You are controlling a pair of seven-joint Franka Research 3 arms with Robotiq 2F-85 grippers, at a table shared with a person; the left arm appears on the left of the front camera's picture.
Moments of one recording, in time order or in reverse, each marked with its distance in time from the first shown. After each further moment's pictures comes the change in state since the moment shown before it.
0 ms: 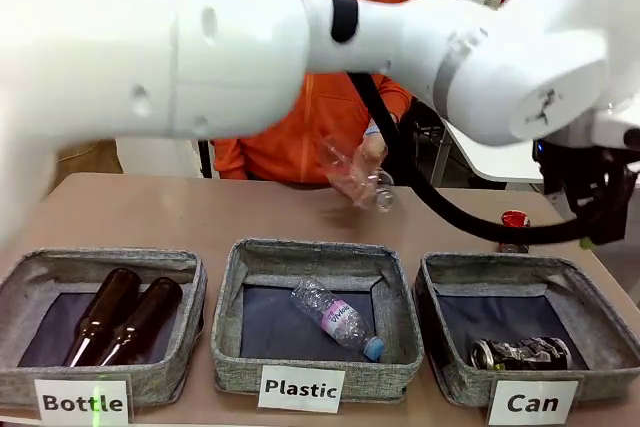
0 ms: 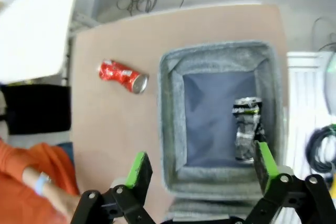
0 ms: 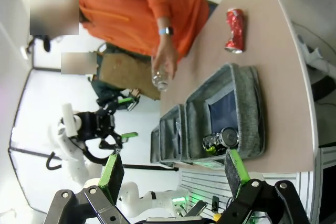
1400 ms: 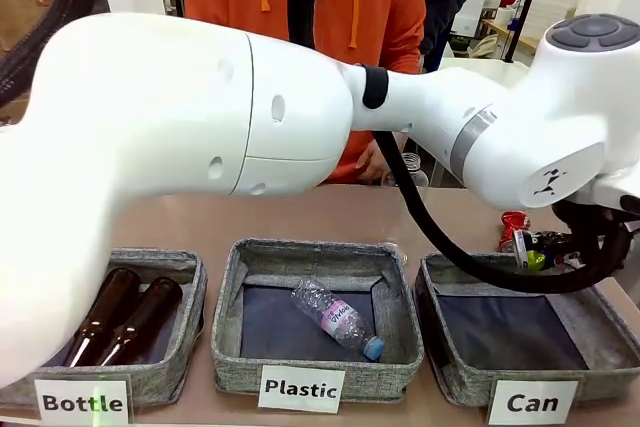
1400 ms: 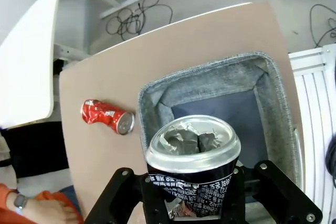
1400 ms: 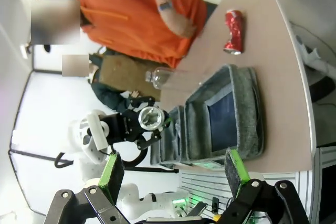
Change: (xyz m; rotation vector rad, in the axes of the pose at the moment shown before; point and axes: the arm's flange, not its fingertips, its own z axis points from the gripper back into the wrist) left arm 0.015 -0.022 -0.093 -0.026 -0.055 -0.200; right arm -0.002 -0.003 0.007 -0.003 -0.019 -0.008
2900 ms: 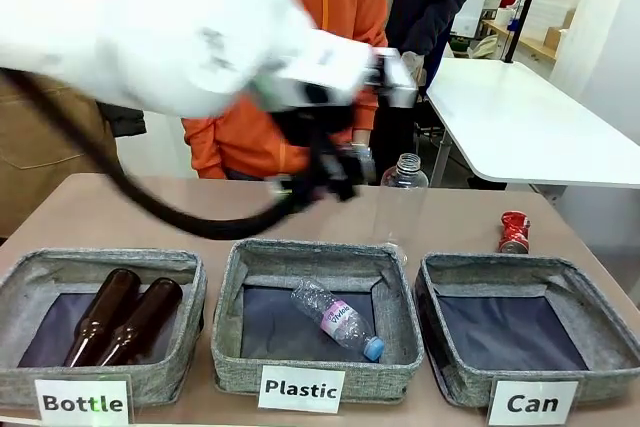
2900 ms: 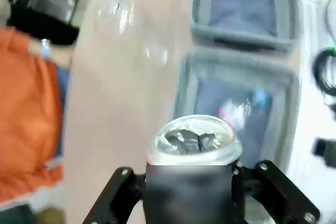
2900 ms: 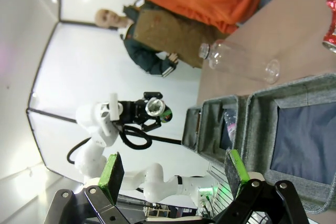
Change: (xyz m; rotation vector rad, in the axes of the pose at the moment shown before) left arm -0.246 0.015 0.202 0.045 0.059 0.322; right arm 0.007 0.063 -0.187 0.194 0.226 0.063
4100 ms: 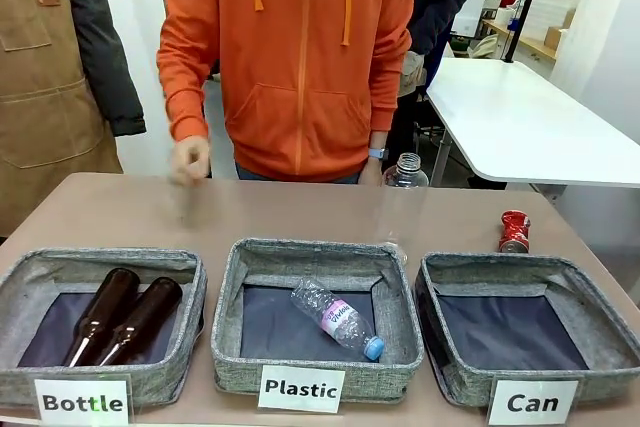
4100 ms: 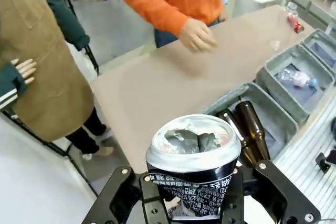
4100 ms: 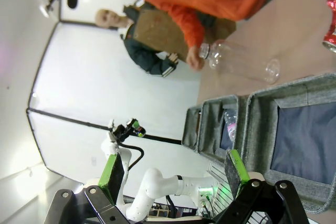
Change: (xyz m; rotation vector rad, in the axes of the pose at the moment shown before) left arm -0.518 -0.028 0.320 0.329 -0.455 0.724; right arm 0.000 0.000 0.000 0.001 0.000 0.000
